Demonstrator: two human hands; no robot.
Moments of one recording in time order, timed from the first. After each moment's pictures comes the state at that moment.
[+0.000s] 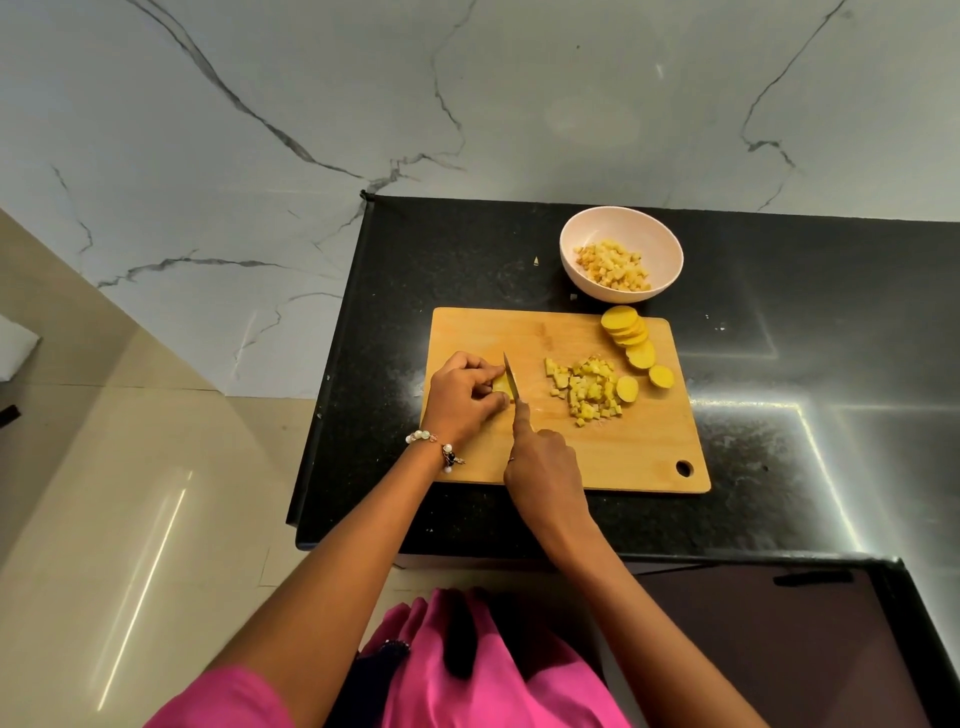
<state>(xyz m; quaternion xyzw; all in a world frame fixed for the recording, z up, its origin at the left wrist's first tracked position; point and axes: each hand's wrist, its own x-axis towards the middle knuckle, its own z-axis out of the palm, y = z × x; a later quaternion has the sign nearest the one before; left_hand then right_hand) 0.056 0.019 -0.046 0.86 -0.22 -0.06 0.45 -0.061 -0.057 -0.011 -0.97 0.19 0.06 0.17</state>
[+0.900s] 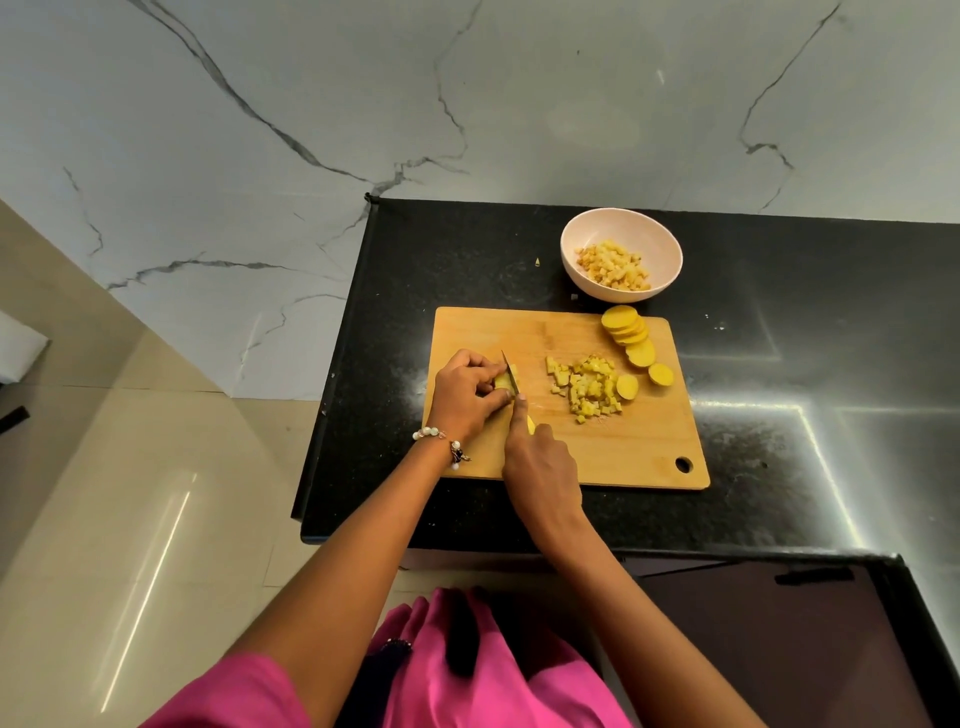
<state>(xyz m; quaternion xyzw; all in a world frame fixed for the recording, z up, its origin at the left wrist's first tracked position) 0.053 0.015 -0.047 0.86 -0.21 -0.05 0.46 -0.066 -0.051 -0.017 -0.98 0.17 0.05 0.10</state>
